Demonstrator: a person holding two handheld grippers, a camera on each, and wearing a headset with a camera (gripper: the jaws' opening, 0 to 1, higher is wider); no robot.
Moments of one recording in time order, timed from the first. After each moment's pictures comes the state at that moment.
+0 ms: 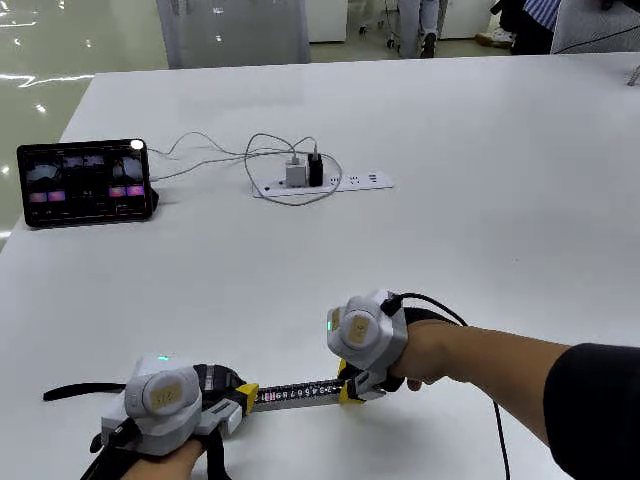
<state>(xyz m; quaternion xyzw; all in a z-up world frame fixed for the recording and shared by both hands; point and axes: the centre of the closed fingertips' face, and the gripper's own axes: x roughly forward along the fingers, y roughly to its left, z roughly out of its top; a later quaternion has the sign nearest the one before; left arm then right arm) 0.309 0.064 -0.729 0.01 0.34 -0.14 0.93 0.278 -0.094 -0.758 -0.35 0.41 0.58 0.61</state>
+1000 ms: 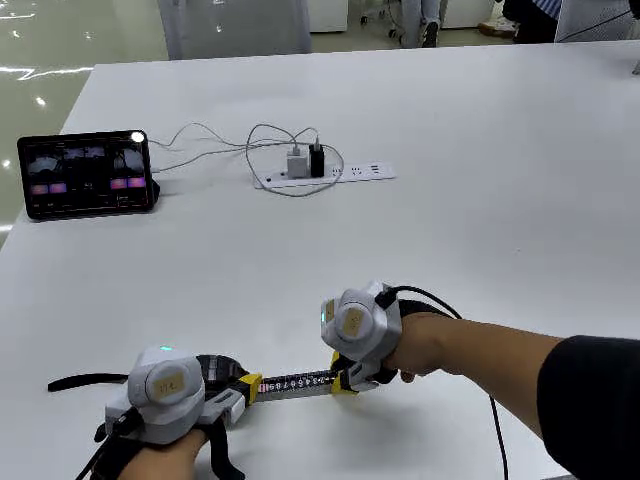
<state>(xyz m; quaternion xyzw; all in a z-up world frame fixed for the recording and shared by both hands) 0.309 0.065 -0.730 0.01 0.34 -0.14 0.93 0.278 -0.081 -0.757 -0.35 0.40 0.58 0.62</state>
